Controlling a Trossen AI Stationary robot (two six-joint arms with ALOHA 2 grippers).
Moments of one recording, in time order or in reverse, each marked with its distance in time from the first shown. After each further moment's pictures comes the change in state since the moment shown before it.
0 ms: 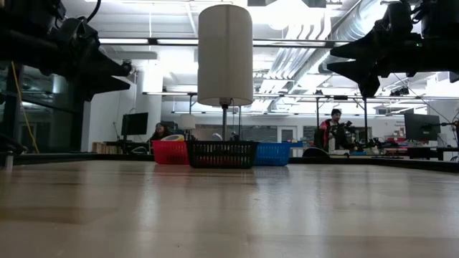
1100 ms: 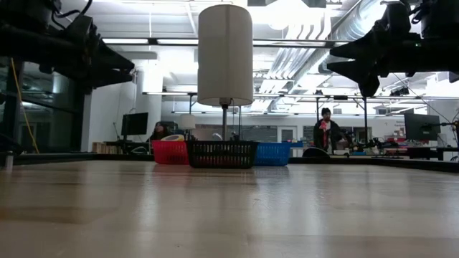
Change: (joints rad) left arm 0.000 0.000 0.000 0.104 -0.164 -0.017; right arm -0.011 0.000 0.000 0.010 0.001 -0.001
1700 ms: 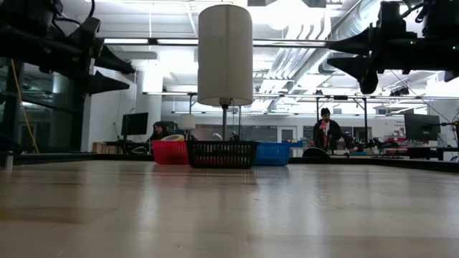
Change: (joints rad) left arm 0.000 0.000 0.000 -0.037 -0.088 -0.297; right arm -0.119 0.000 0.000 0.092 -0.024 0.077
